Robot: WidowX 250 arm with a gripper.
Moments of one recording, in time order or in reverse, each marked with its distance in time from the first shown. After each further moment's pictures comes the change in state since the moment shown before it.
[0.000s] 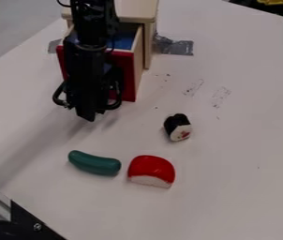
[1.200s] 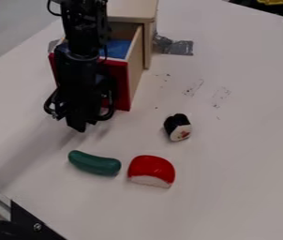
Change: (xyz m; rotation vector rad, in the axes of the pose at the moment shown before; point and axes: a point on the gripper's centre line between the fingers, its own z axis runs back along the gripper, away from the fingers) arm -0.003 0.021 -0.005 0.020 -0.004 -0.034
